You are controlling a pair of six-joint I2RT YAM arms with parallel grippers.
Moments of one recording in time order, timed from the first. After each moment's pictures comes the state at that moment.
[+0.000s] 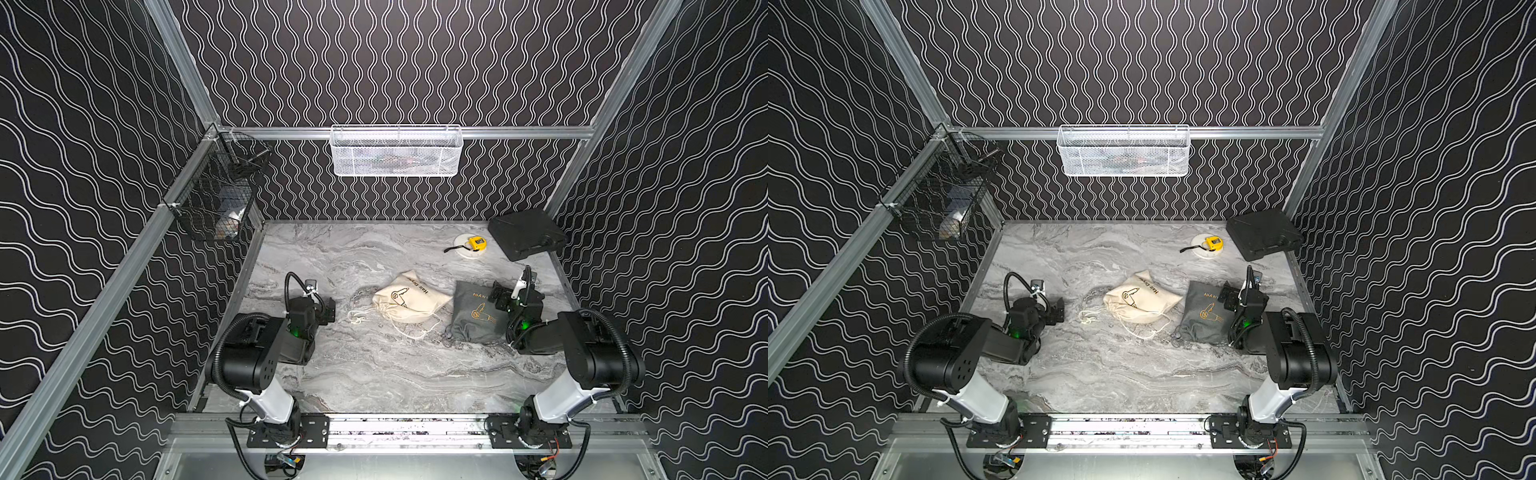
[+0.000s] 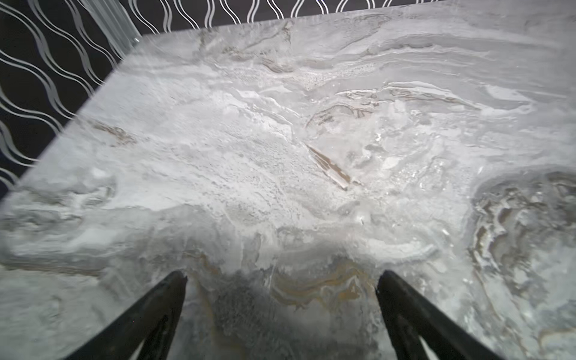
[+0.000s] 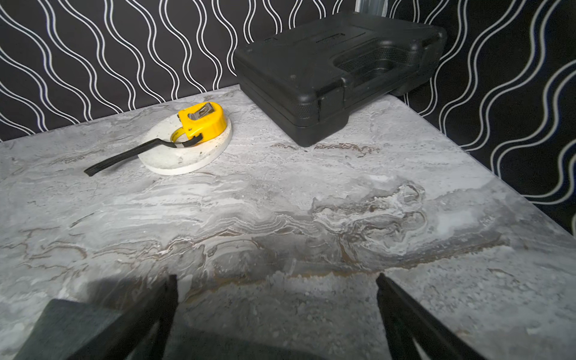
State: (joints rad) left arm -0.02 1.64 0.32 0.87 -0.13 -0.01; right arm -0.02 1.67 0.39 0.91 0.19 0.18
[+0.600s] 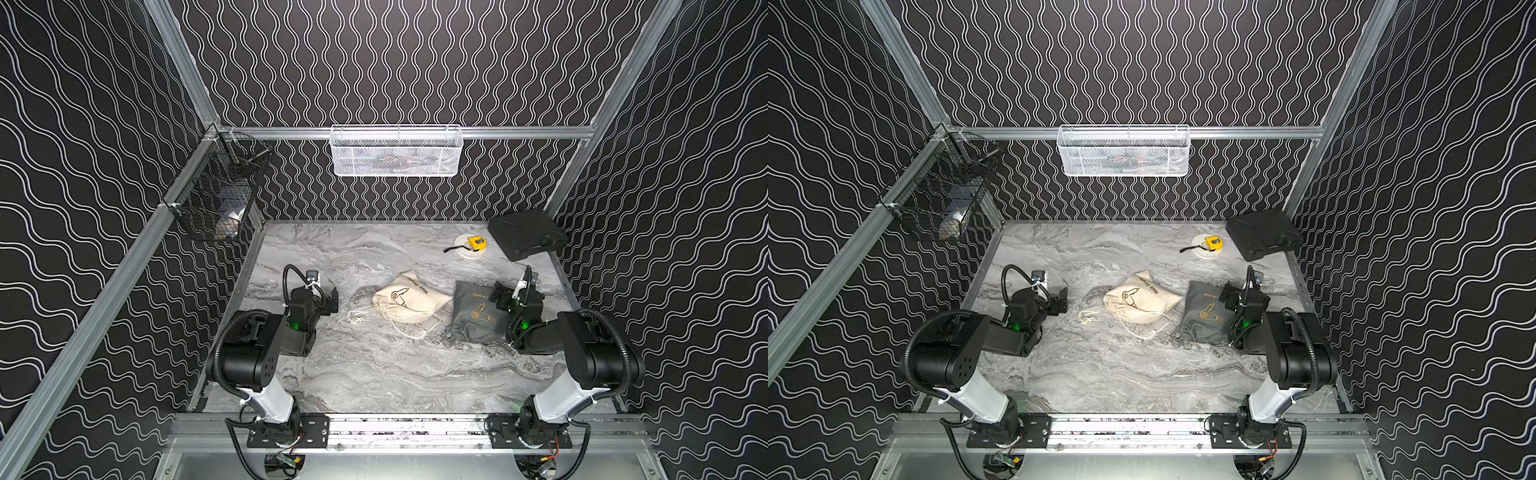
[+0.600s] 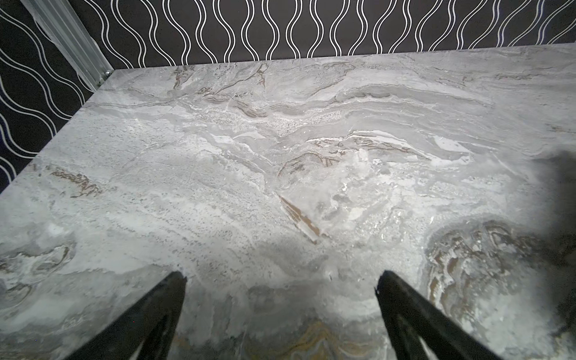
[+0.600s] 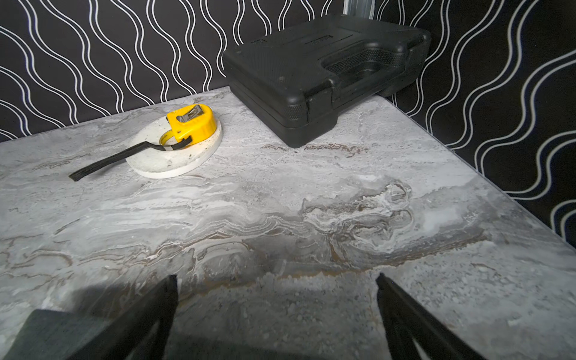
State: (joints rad) left arm -0.04 1.65 0.38 0.89 -0.05 0.00; right arm -0.02 1.67 0.39 0.91 0.22 0.18
